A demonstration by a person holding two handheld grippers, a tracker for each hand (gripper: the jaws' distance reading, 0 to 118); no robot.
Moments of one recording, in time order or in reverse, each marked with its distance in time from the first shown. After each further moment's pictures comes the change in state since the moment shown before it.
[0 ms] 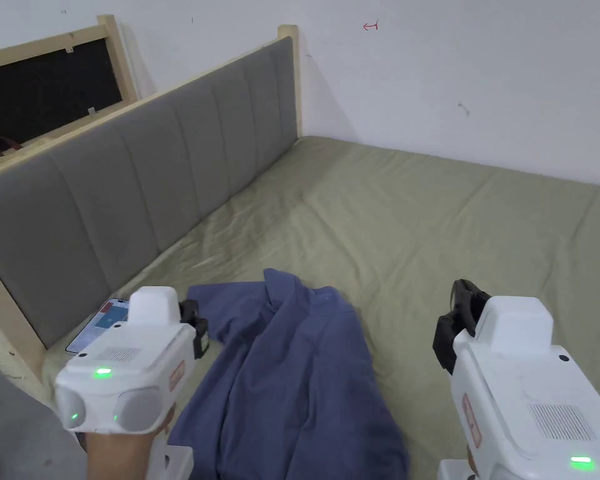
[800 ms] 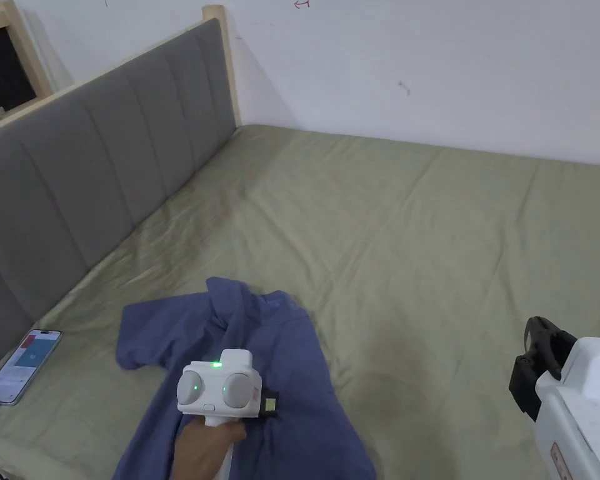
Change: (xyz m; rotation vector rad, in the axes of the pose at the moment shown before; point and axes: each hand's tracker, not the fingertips) left arm 0.111 -0.093 -0.195 -0.641 -0.070 -0.114; right arm 0.093 -0.025 0.002 -0.112 -0.225 0.013
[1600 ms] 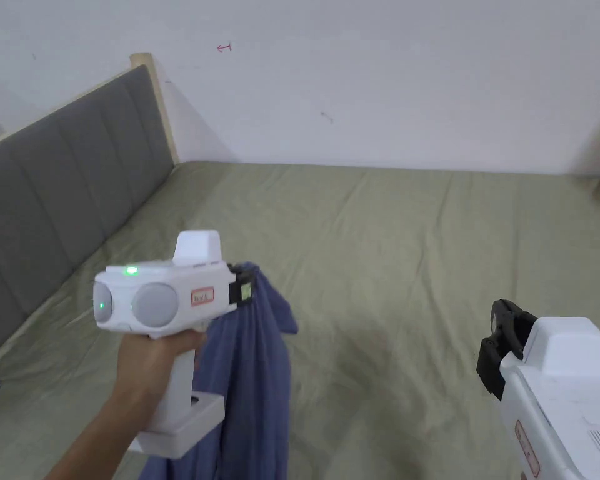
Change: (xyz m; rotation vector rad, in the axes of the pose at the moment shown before) left arm 0.074 0.098 0.227 0.523 -0.394 -0.174; right arm 0.057 0.013 0.059 0.084 -0.073 -0.034
